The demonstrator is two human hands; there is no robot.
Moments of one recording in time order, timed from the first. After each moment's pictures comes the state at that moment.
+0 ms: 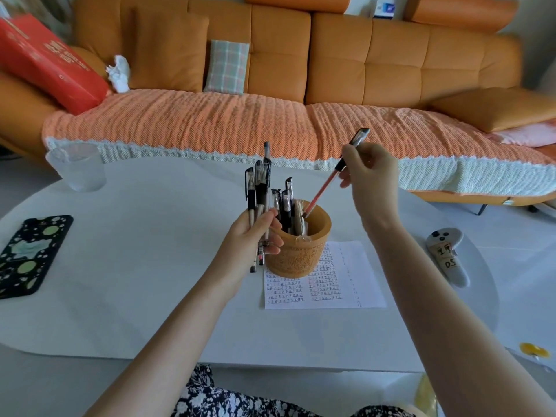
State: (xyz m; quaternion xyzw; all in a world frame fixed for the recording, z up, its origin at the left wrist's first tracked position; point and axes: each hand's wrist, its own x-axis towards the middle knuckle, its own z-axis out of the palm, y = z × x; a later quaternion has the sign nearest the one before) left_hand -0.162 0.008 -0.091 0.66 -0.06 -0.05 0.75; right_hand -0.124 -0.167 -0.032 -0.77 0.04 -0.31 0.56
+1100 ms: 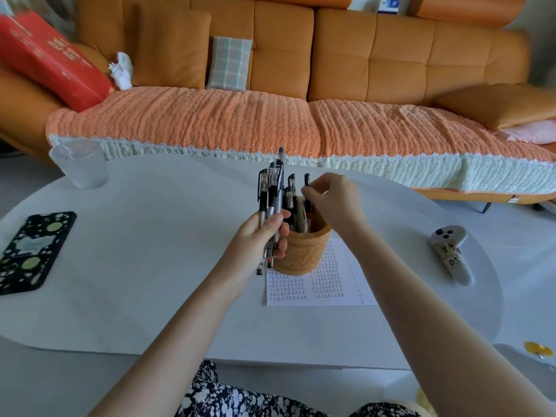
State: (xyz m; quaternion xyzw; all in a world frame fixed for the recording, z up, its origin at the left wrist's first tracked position) left_hand -0.166 0.005 -0.095 0.64 -0.09 -0.10 0.76; right_hand -0.103 -0.149 -0.072 -0.92 0.04 -0.16 0.37
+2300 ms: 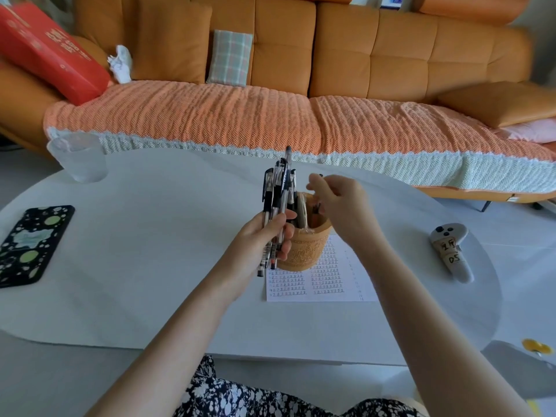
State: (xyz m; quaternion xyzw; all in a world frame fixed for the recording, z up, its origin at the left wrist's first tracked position) left_hand -0.170 0.005 -0.098 0.60 -0.10 -0.14 0.79; right_hand -0.142 -0.145 -0.061 -0.88 0.00 -0.15 0.46
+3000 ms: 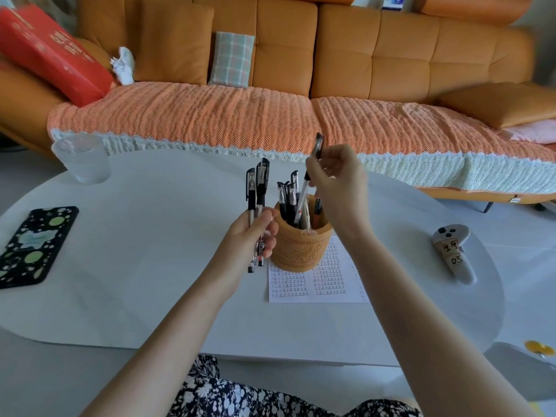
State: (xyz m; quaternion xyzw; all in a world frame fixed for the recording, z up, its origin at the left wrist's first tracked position) left_hand -0.167 0.017 -0.099 0.64 -0.05 -0.08 0.77; right_hand -0.128 -0.128 -0.051 -0.78 -0.01 -0.28 0.57
